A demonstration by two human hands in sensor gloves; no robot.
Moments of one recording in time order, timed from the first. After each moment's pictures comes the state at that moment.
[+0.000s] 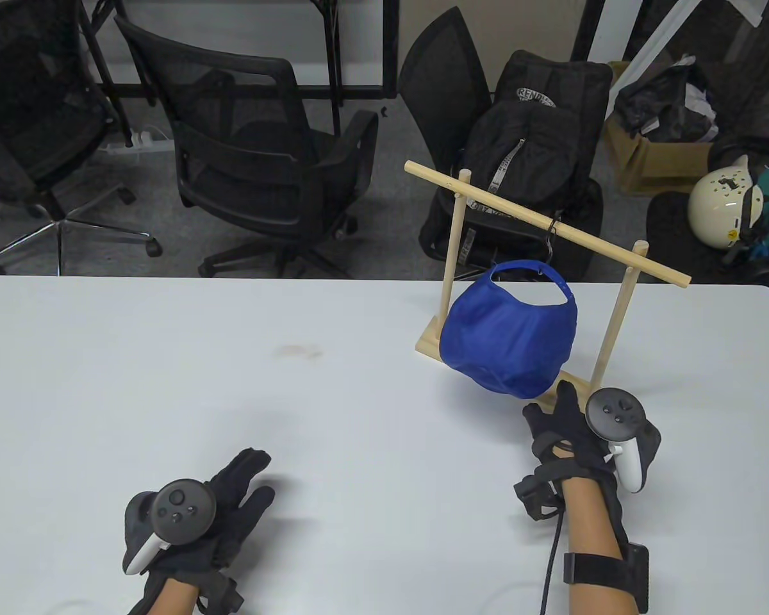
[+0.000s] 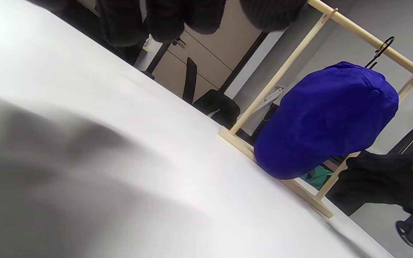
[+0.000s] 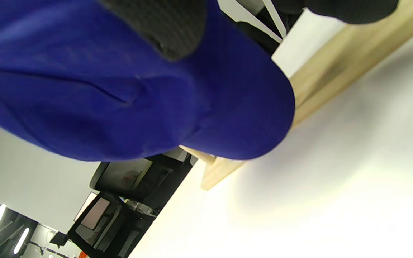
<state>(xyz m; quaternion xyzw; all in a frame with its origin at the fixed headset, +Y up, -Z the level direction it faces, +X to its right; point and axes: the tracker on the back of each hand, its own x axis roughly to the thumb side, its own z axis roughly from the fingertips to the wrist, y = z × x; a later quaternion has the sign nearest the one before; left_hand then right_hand) -0.263 -0.730 -0.258 -0.04 -0.15 0.31 0.94 0.254 -0.708 -0.343 -0.07 -0.01 0.88 0.46</state>
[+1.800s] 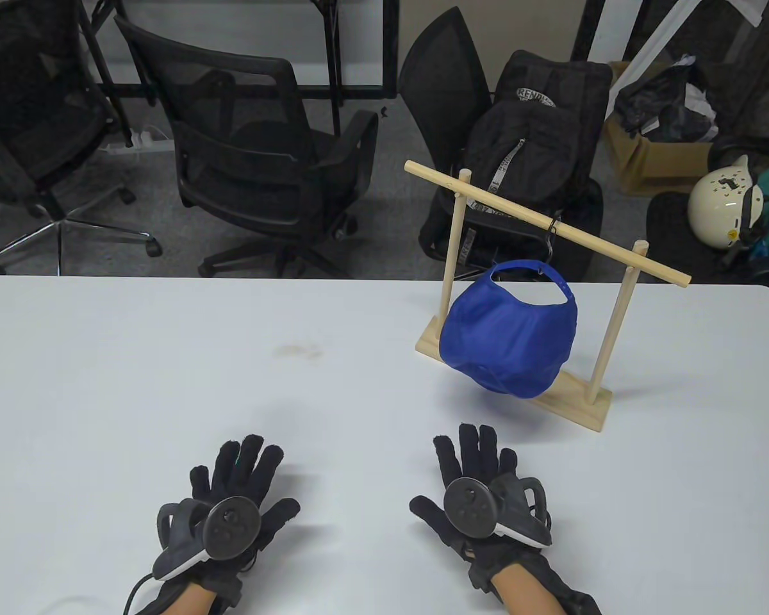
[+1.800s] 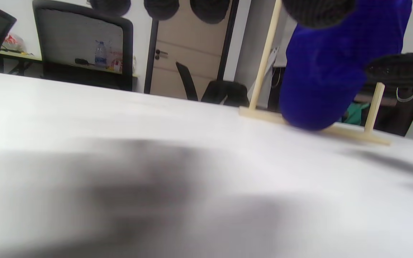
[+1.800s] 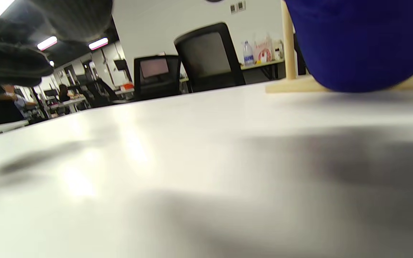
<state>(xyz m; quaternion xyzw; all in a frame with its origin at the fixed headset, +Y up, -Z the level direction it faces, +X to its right) -0.228 -0.734 -0.253 -0.01 -0.18 0.08 0.98 0.110 -0.734 -0.272 0.20 0.04 0.97 0.10</state>
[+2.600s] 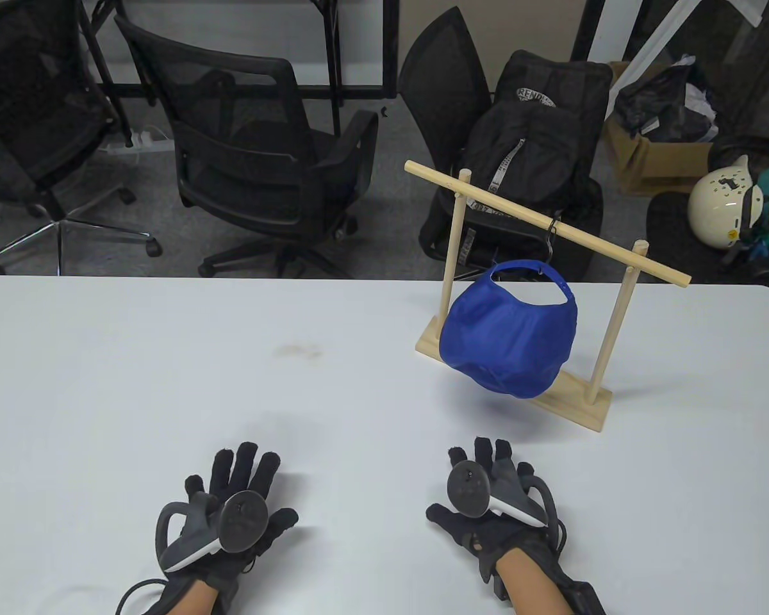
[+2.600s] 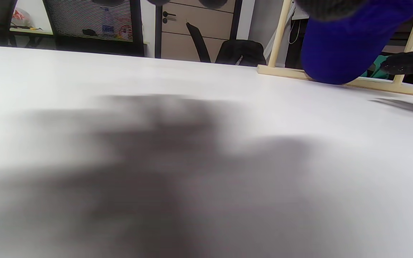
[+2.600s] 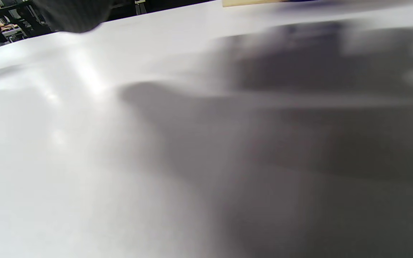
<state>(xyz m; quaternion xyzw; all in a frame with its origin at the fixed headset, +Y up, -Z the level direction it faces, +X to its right) -0.232 -0.746 -0.258 -0.08 -0.15 0.04 0.98 0.126 -0.773 -0.292 0.14 0.18 0.97 0.07</state>
